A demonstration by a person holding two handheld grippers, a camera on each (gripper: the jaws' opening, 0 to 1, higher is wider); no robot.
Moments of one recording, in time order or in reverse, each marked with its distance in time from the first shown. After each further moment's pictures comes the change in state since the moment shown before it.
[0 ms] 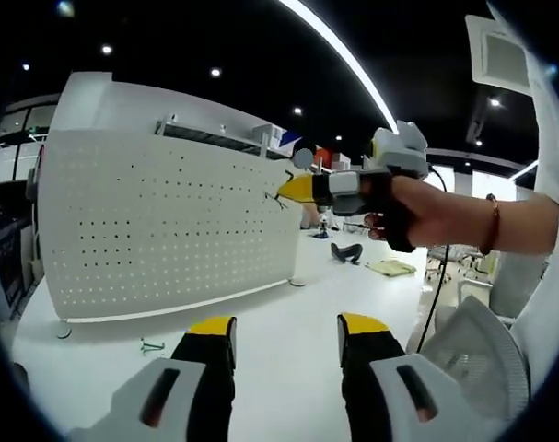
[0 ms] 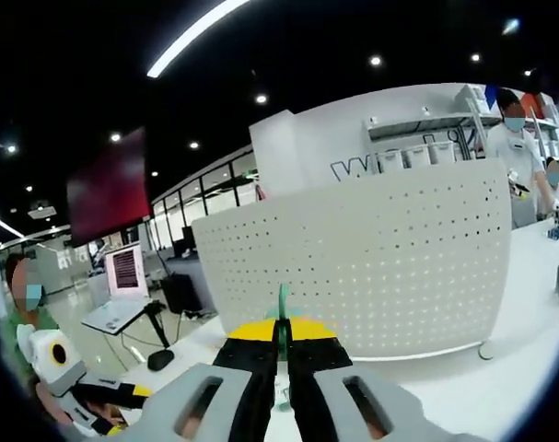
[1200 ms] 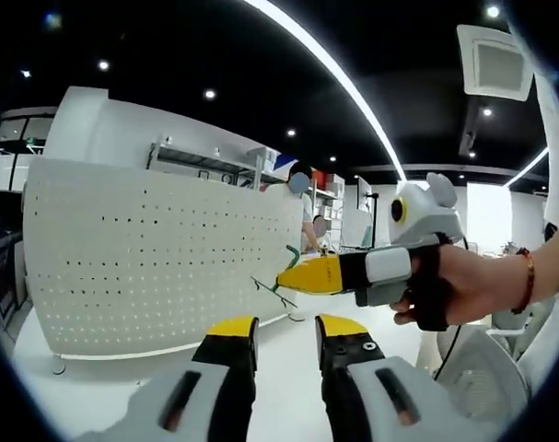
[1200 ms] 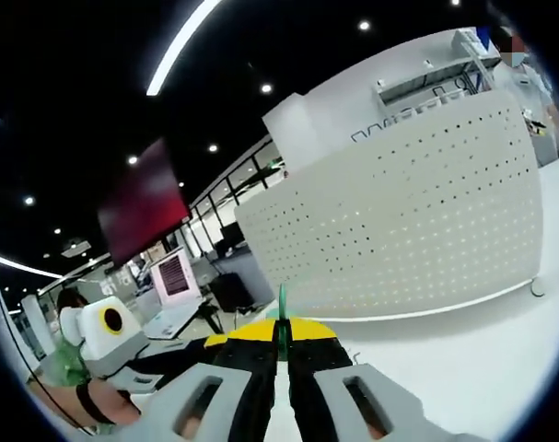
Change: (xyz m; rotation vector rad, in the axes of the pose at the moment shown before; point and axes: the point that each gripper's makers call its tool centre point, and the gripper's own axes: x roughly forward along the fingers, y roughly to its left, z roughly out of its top) left arm 0.027 0.001 0.046 0.009 -0.103 -0.027; right arm -0.013 0.058 -0.038 0.199 0.068 0.186
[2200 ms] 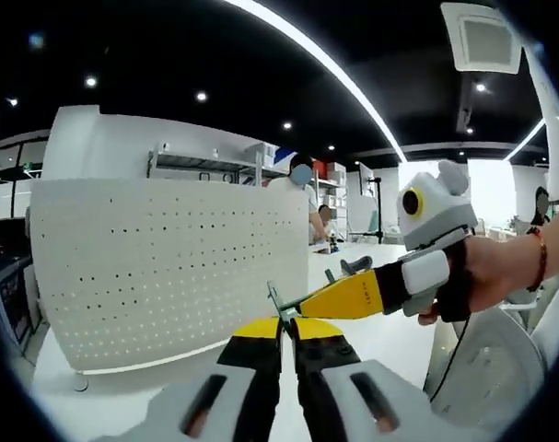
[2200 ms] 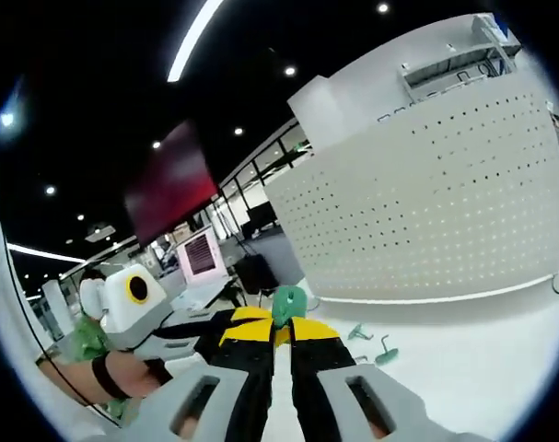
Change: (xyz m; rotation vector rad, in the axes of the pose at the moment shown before) left arm -0.007 0.013 -0.003 0.106 0.033 0.028; right arm -0.002 0.031 -0.025 -0.056 0.069 0.133
